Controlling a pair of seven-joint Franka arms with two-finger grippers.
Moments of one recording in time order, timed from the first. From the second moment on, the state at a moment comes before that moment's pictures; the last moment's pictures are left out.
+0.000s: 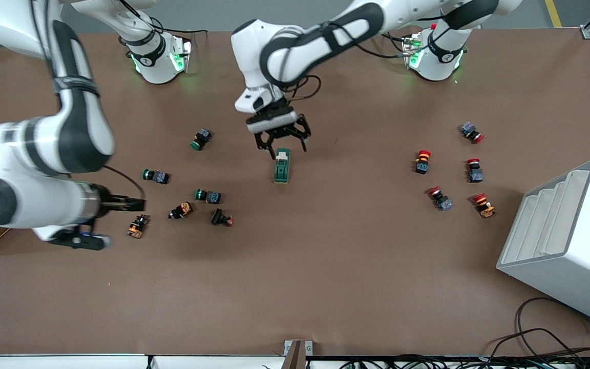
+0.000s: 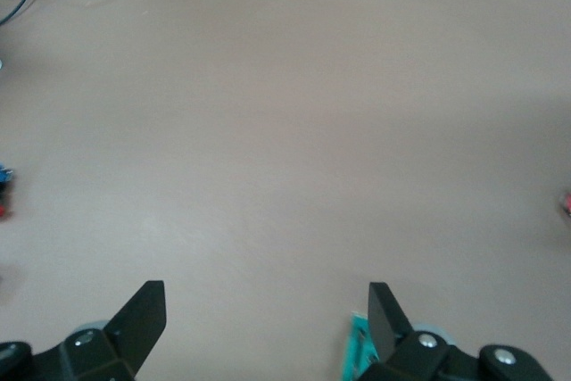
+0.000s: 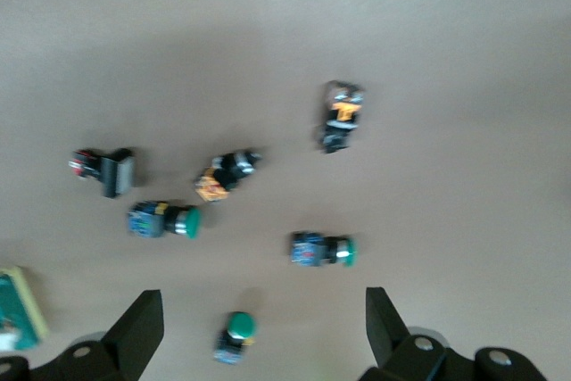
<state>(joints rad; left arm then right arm) -0.38 0.72 -0.87 -1.49 1.12 1.74 -1.65 0.12 0.50 -0.04 -1.30 0.03 1.52 0.17</state>
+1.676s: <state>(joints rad) -0.05 0.14 -0.17 -1.36 0.02 1.54 -0.27 -0.06 0.33 -0.01 -1.23 0.02 1.29 -0.11</state>
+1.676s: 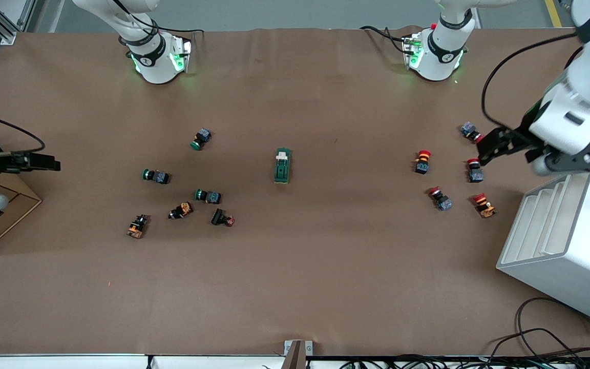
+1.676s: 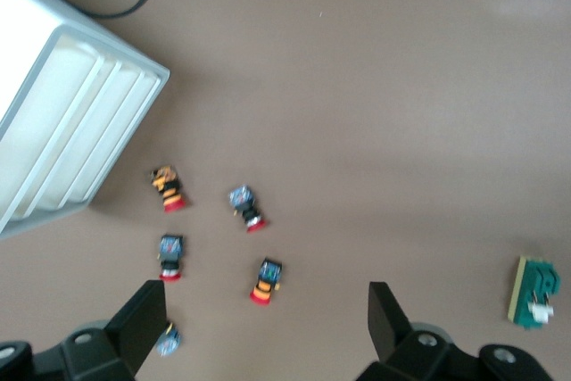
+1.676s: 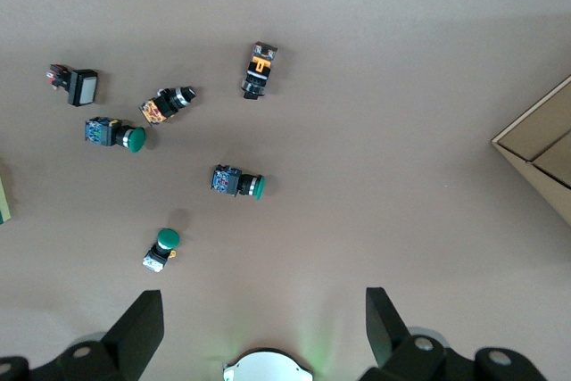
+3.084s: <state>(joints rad) -0.12 -0.06 -0.01 -1.51 0.00 1.47 -0.06 -0.02 0.15 -0.03 -1.33 -0.02 1.32 -0.11</state>
